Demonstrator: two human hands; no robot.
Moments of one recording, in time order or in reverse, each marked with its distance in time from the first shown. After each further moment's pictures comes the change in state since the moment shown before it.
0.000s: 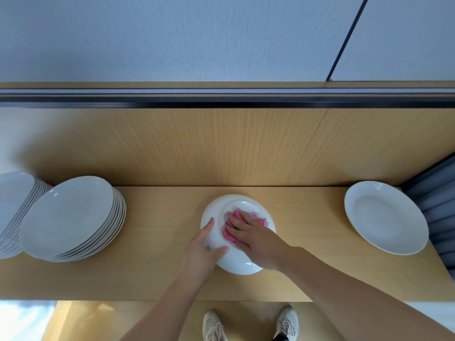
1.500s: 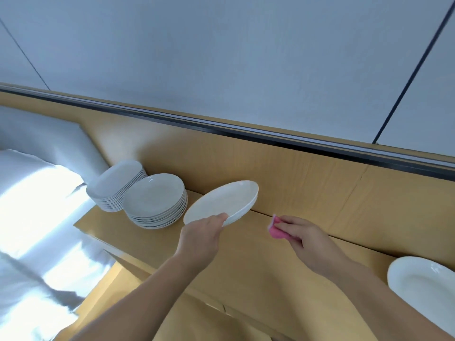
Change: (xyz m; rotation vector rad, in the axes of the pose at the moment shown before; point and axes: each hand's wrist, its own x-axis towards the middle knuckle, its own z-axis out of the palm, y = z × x) left_hand -0.085 0.079 -0.048 1.135 0.673 0.722; right_hand -0.049 -0.026 -0.107 0.246 0.352 -0.272
